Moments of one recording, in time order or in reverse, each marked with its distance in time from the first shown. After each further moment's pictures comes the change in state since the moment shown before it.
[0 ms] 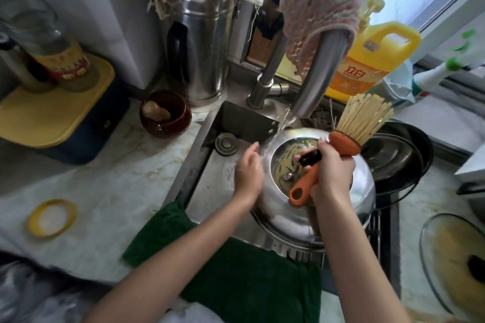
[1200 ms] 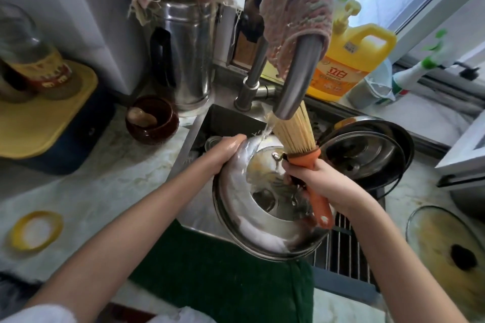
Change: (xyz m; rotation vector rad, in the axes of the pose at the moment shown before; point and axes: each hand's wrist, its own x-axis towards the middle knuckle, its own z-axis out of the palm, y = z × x) left_hand 0.059 0.035 -0.025 0.159 -0.250 -0.228; right_hand 0.012 -0.017 -0.042 -0.716 -0.718 0.111
